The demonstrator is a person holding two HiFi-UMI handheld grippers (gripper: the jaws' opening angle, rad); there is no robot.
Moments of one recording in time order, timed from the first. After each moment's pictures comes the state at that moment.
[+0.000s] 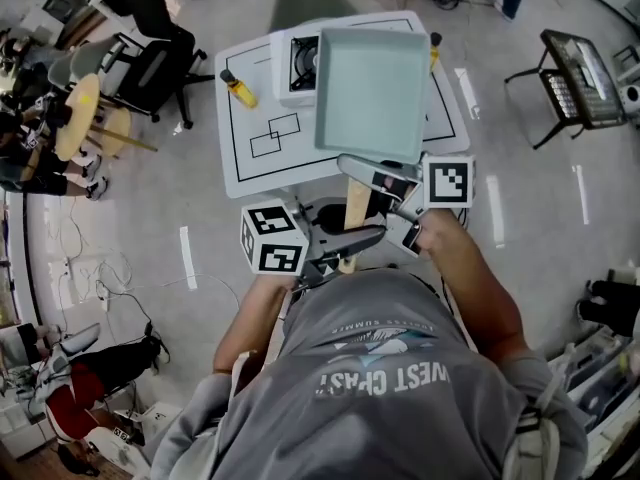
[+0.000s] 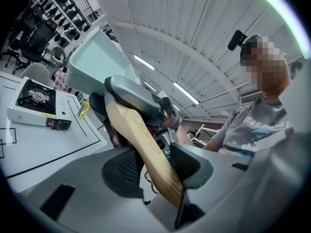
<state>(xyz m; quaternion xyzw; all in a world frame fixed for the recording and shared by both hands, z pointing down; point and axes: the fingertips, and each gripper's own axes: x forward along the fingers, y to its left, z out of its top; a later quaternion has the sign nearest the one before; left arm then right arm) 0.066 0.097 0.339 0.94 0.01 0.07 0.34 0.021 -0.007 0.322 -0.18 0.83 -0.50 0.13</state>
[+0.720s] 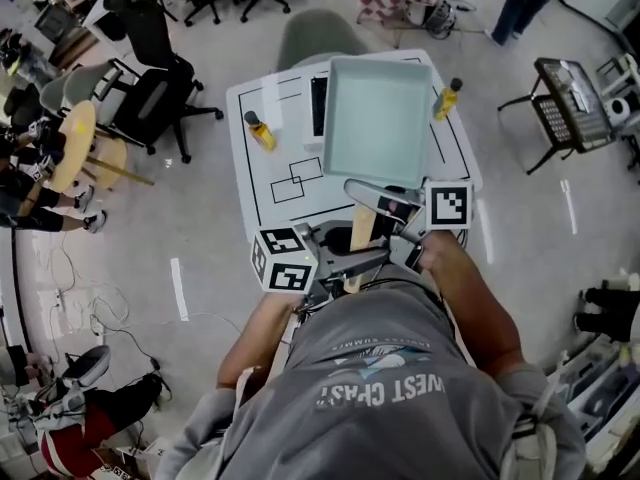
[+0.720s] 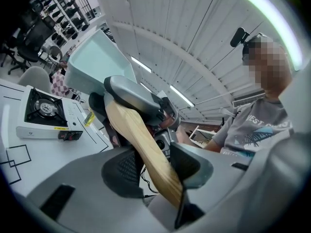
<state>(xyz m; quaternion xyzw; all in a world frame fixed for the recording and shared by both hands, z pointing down) -0.009 0.022 0.336 0.94 0.05 0.06 0.33 -0.050 -0.086 0.320 -0.21 0.83 -0.50 0.13</state>
